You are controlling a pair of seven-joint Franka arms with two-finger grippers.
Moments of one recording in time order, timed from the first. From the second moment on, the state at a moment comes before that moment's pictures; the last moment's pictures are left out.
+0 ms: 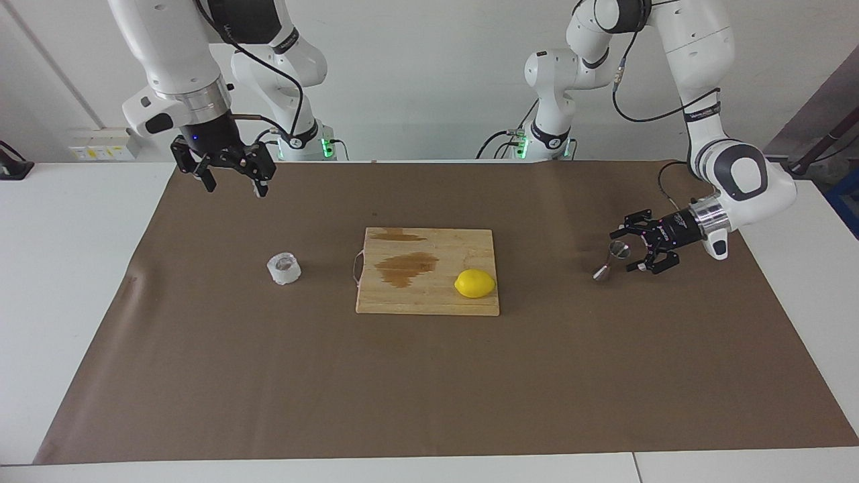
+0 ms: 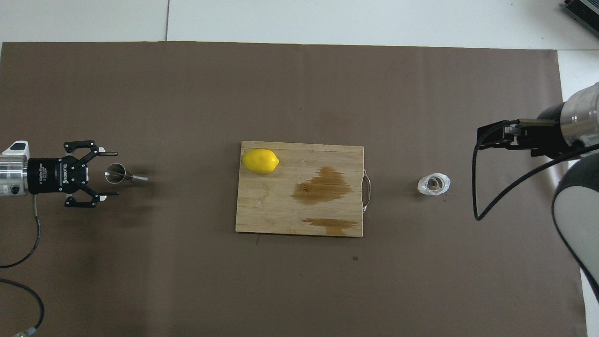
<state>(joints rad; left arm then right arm) -0.05 0.30 0.43 -2.02 -1.06 1.65 -0.68 0.02 -0.02 0.08 -1.63 -0.02 1.67 0.24</state>
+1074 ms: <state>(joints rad) -0.05 0.30 0.42 -2.02 -1.07 1.65 -0.68 0.02 -0.02 0.08 -1.63 -0.02 1.67 0.24</state>
